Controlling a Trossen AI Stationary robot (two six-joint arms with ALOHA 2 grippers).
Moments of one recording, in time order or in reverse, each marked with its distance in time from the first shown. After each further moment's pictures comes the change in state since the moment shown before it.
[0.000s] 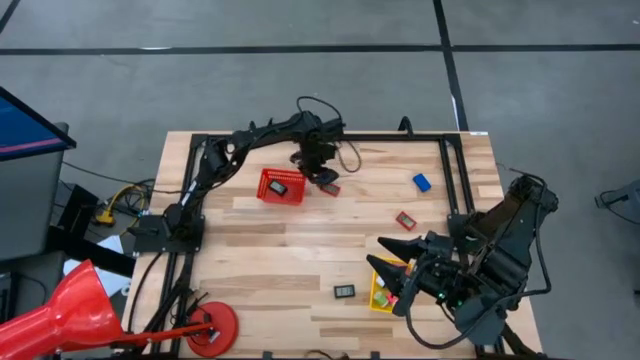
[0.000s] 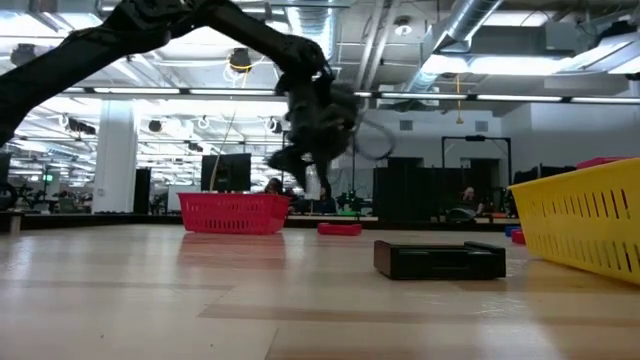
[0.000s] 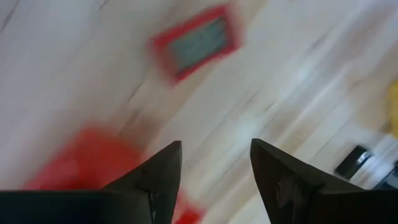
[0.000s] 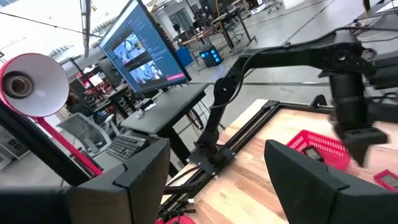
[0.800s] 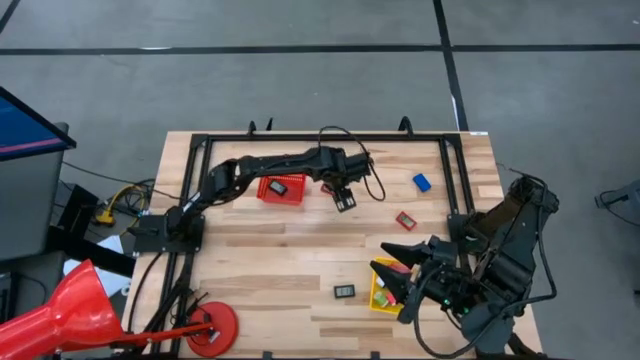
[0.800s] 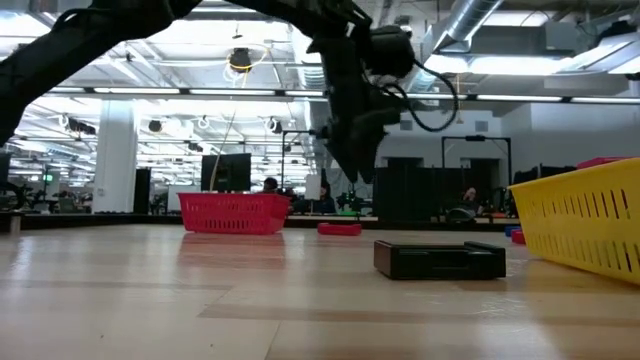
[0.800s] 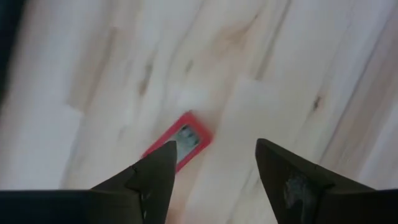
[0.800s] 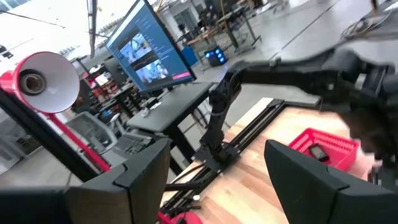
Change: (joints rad) left arm -0.272 0.015 0.078 0.226 -0.576 0.104; right arm 0.028 0.008 0.000 0.009 0.024 0.000
